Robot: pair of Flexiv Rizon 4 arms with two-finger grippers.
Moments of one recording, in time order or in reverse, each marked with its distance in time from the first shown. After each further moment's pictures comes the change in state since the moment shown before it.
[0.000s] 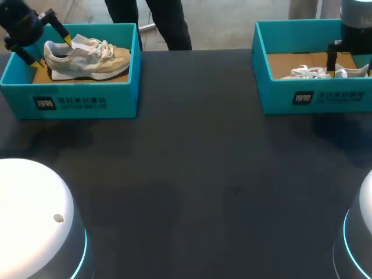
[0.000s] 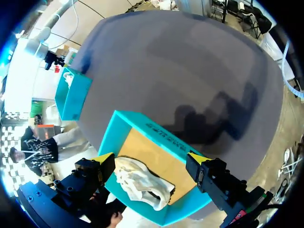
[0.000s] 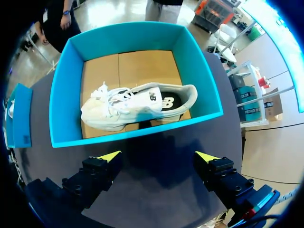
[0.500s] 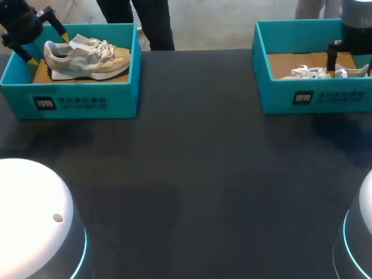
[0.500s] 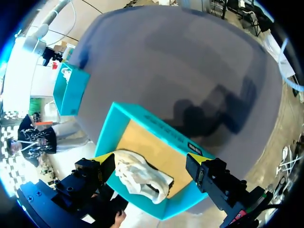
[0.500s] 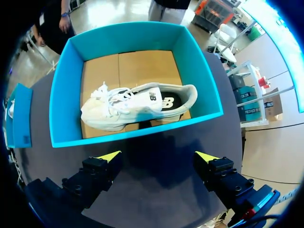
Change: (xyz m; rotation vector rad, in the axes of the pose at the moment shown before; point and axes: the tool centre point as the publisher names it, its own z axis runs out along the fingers) left arm 0.006 0.022 -0.005 -0.058 0.003 0.017; right arm 0.000 0.000 0.000 0.000 0.000 0.000
